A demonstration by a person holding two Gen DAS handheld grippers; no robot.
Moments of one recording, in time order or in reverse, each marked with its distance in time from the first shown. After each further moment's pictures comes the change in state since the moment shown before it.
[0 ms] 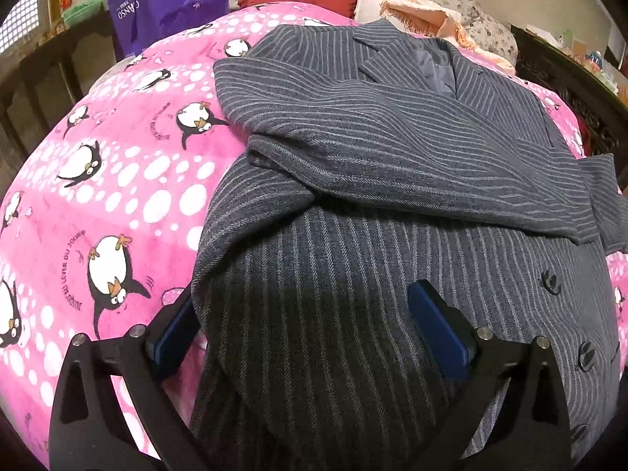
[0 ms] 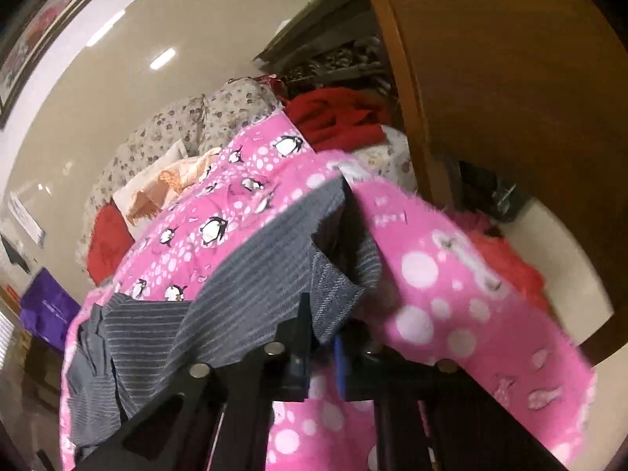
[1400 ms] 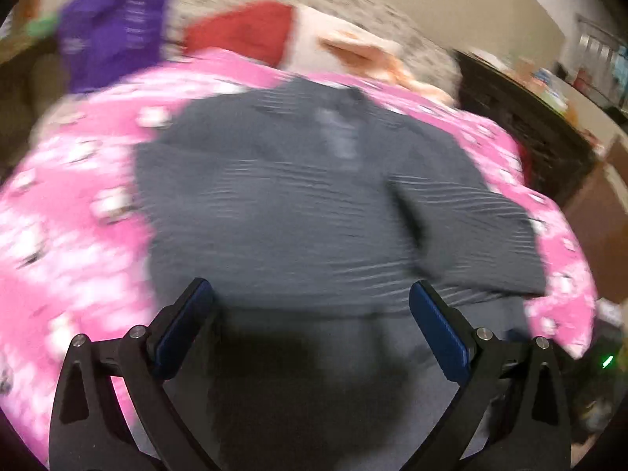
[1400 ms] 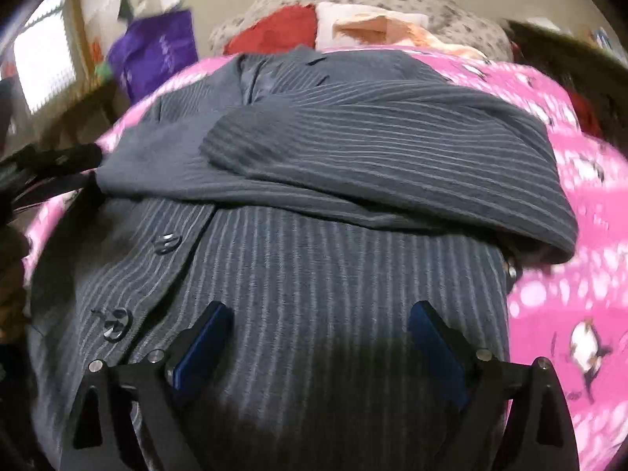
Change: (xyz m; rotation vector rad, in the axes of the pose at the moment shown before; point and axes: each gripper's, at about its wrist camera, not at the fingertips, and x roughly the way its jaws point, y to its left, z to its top) left arm -0.030 -0.059 0.051 0.062 -0.061 -0.277; right arm 0.022 0.263 -0.257 -0.664 0.300 0.208
